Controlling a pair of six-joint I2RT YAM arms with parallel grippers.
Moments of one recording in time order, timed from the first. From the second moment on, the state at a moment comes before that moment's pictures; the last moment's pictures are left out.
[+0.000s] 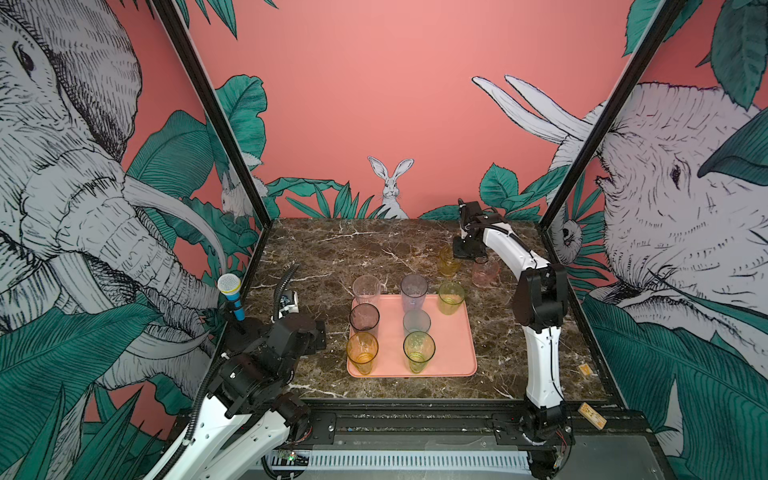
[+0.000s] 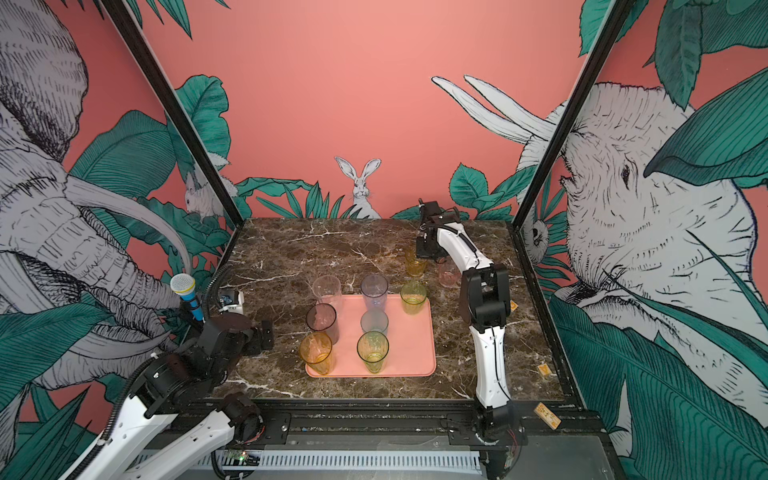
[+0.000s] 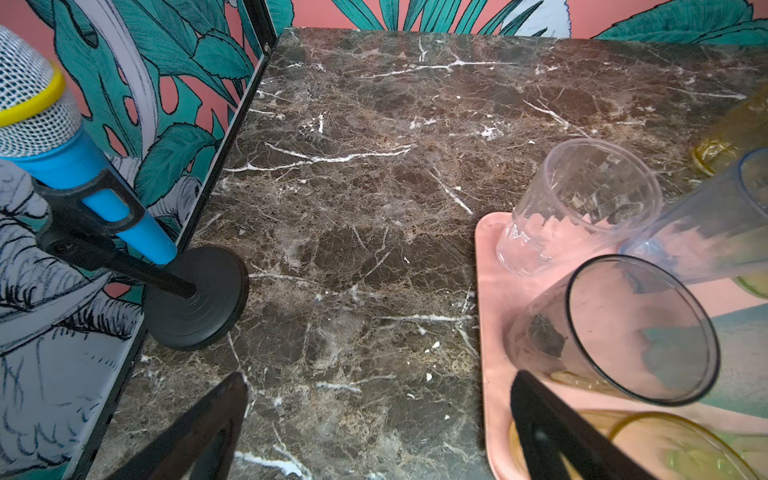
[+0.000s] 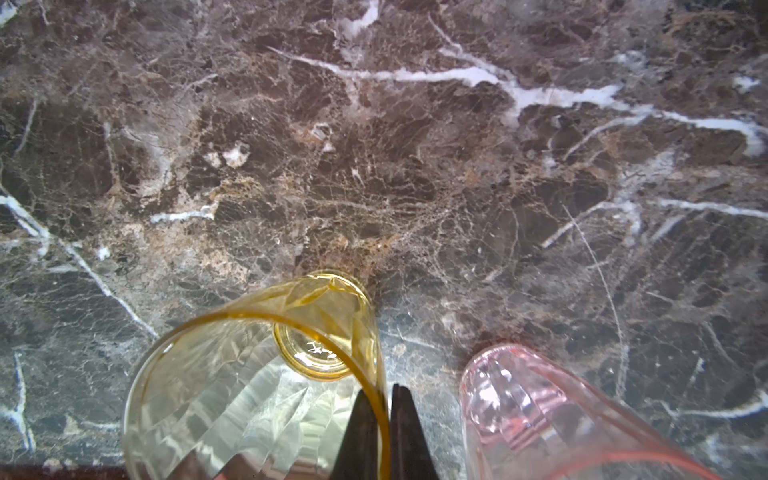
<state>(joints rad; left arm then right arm) -0.67 0.56 0.83 -1.08 -0.58 -0.50 0.27 2.22 2.04 -1.01 0.04 0.26</state>
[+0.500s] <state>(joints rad) -0.67 0.56 0.83 -1.07 -0.57 -0.50 0.27 1.89 1.93 -1.07 0.06 0.26</state>
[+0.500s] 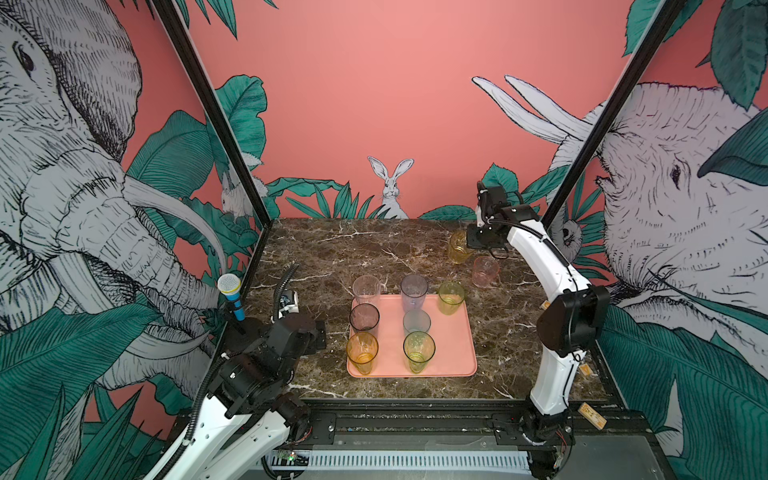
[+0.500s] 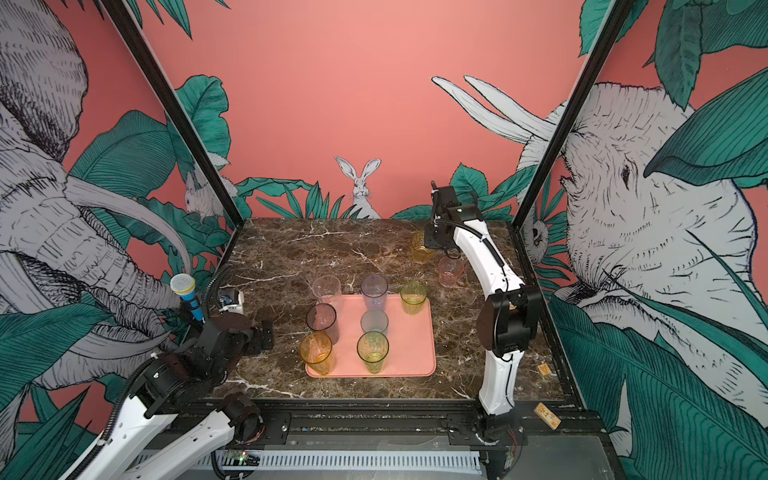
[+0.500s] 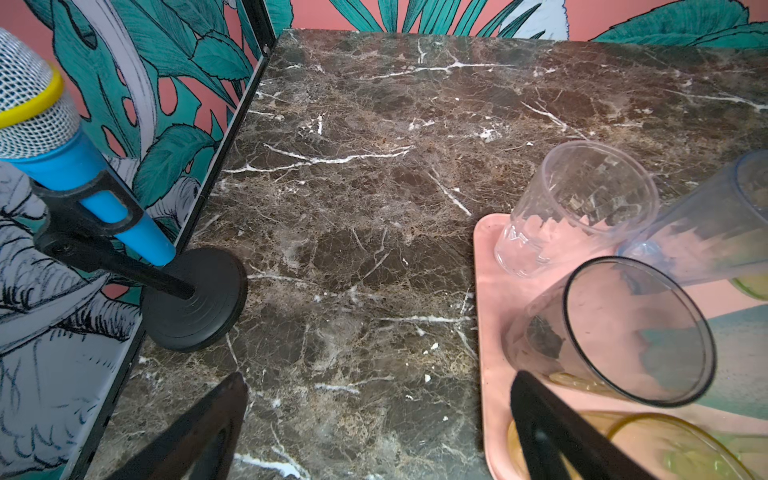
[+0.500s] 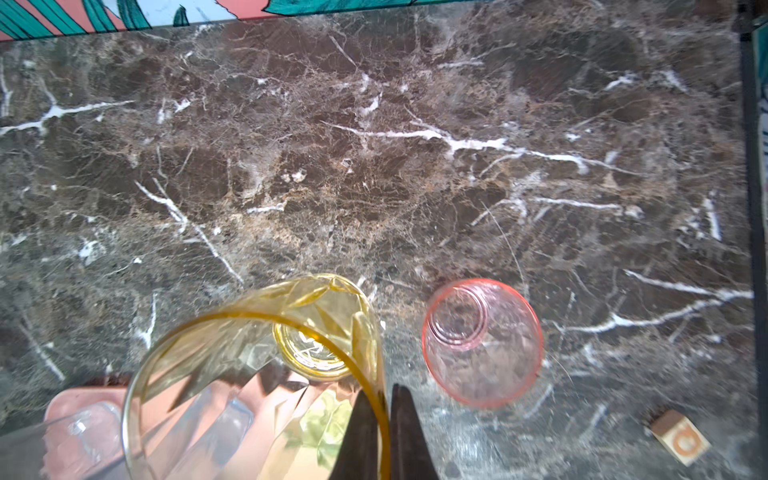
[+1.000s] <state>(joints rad) -0.67 0.54 0.83 -1.06 -0.56 -0.50 0.27 1.61 1.68 -1.13 0.04 0.26</state>
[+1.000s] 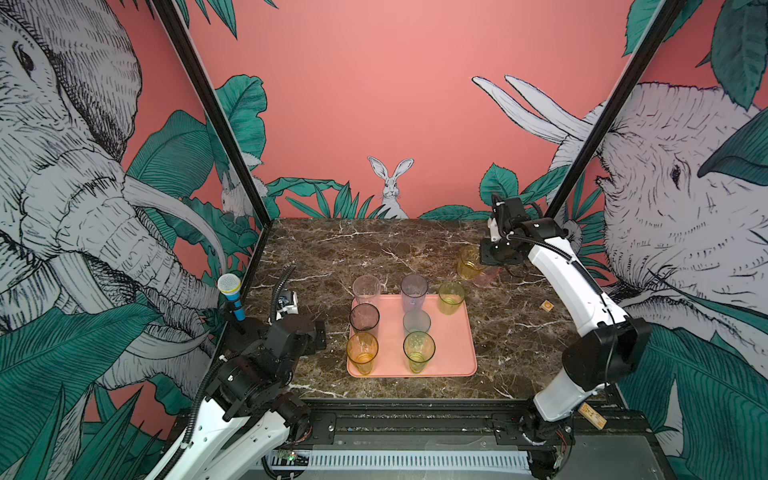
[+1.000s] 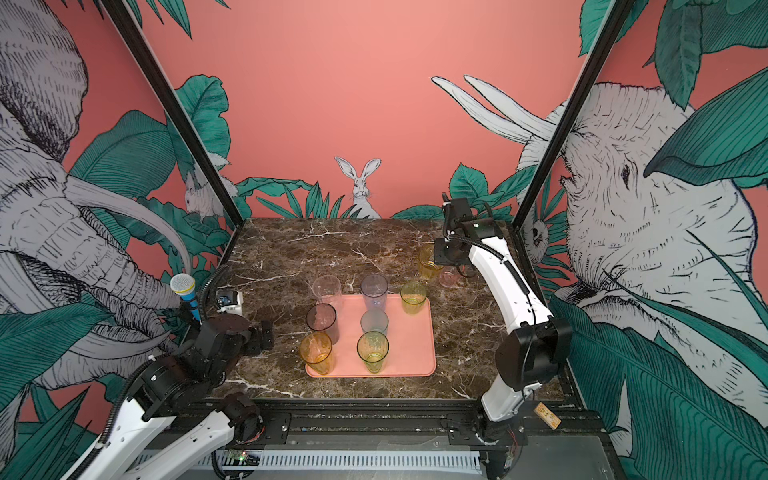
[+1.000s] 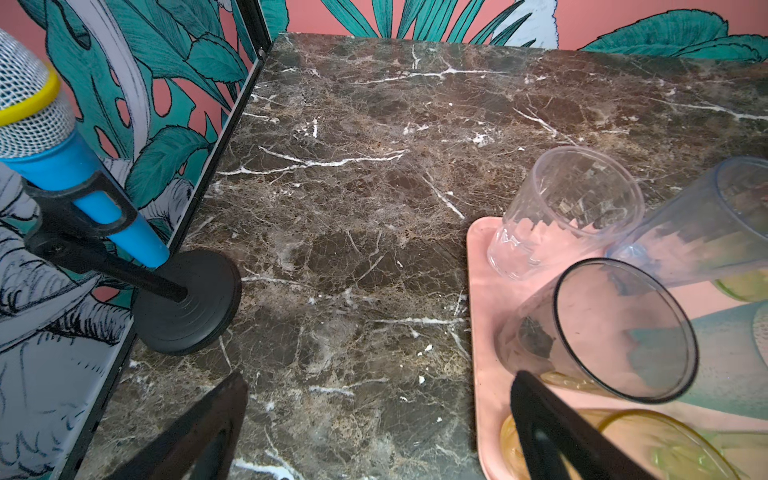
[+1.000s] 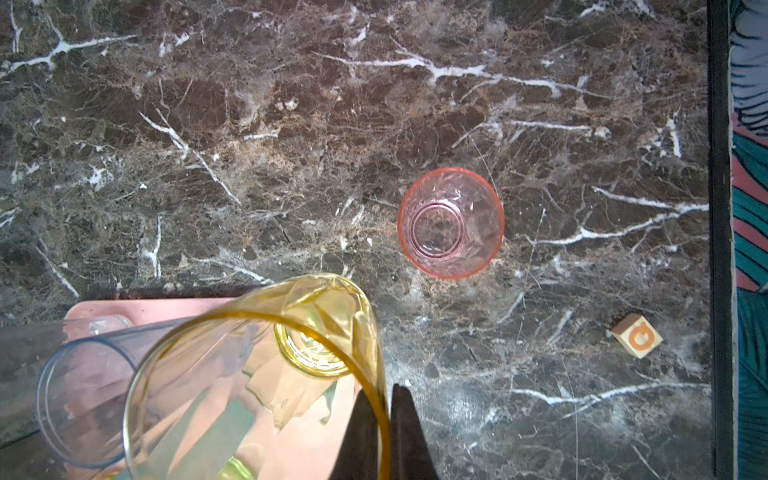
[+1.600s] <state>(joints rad) -0.67 0.52 0.83 -1.06 -0.56 -0.50 0.47 1.34 1.40 -1.16 0.02 0.32</state>
